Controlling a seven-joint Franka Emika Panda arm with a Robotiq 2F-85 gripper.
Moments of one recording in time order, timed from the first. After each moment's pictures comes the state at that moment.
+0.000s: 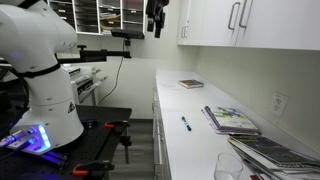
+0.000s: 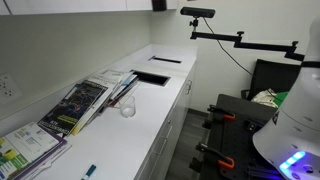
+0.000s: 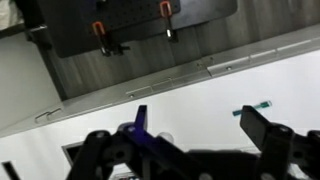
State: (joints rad) arm 0.04 -0.59 0.34 -2.36 0.09 1.67 0.55
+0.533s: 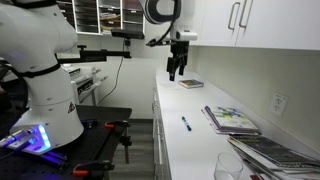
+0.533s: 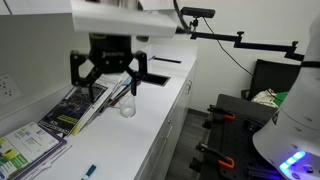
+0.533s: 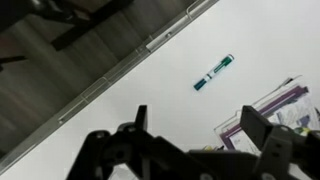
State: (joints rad) arm 0.04 -0.15 0.35 -2.52 0.25 2.46 0.78
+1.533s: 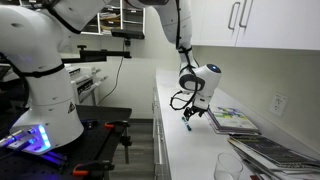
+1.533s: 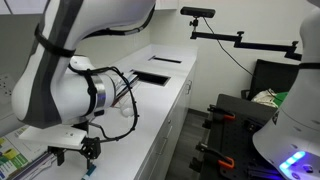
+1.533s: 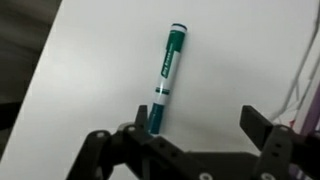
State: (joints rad) arm 0.27 0.82 0.14 -1.87 0.56 2.73 0.99
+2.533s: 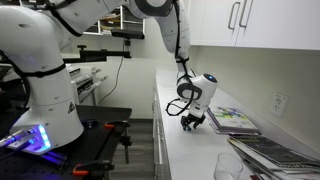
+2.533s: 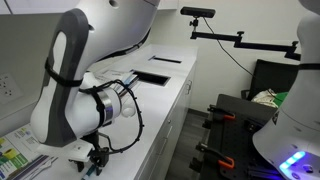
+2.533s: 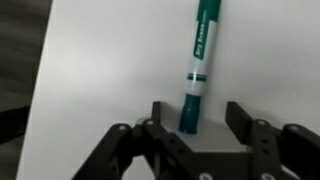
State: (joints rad) arm 0.34 0.91 0.06 -1.85 0.54 2.73 1.13
